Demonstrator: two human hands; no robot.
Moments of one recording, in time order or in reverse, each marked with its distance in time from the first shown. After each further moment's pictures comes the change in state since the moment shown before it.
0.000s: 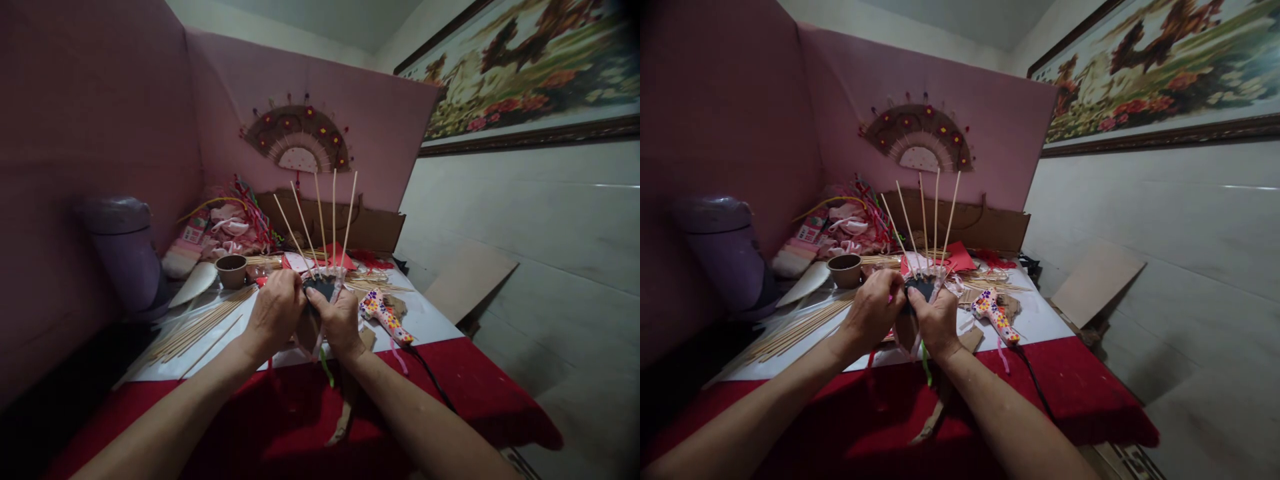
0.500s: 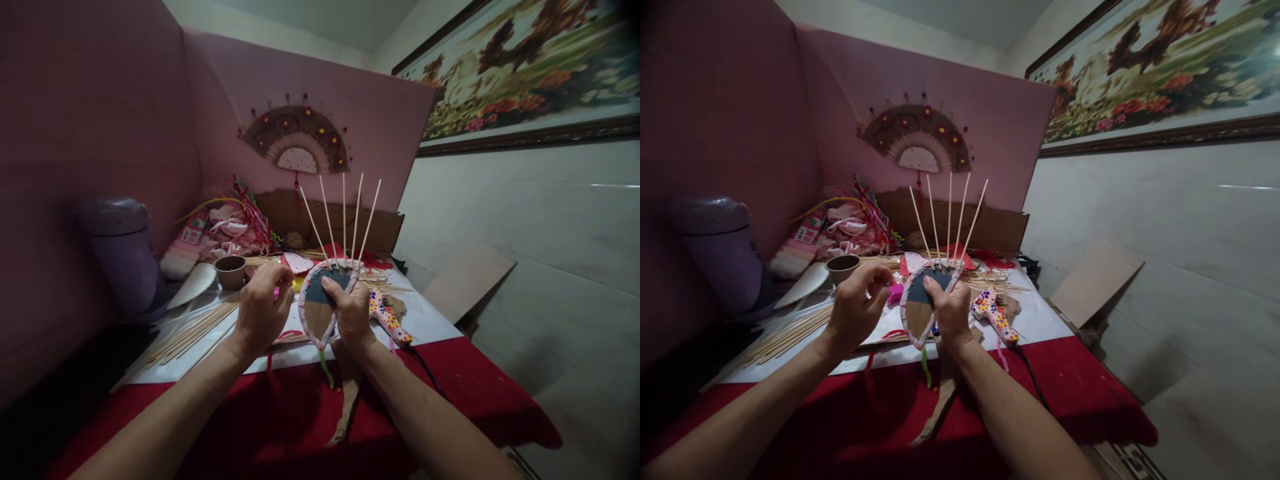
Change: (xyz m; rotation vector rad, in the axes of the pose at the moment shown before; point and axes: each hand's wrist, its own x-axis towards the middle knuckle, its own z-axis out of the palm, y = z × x) left_hand 0.002 -0.004 -0.019 -0.232 0.111 -0.016; right_hand 0.019 0.012 -0.018 0.114 0.059 -0.009
